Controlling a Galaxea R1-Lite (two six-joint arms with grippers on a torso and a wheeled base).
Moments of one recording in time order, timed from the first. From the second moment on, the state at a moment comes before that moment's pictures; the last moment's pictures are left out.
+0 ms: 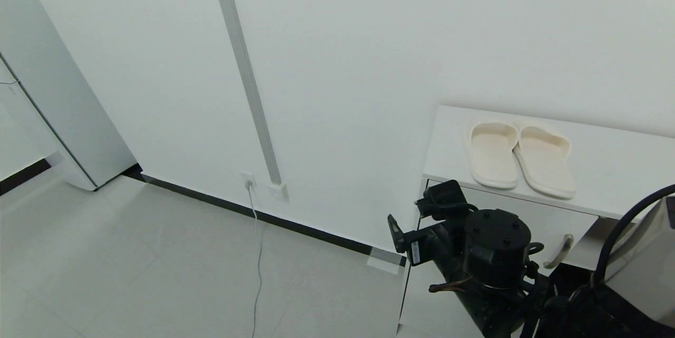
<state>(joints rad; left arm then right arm) 0.00 0.00 0.00 0.00 0.00 -0.01 0.84 2.00 -0.62 -1.30 -0.58 -0.07</state>
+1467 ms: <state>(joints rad) 0.00 0.00 0.00 0.00 0.00 -0.01 0.85 2.00 -0.60 -1.33 -0.58 -0.11</state>
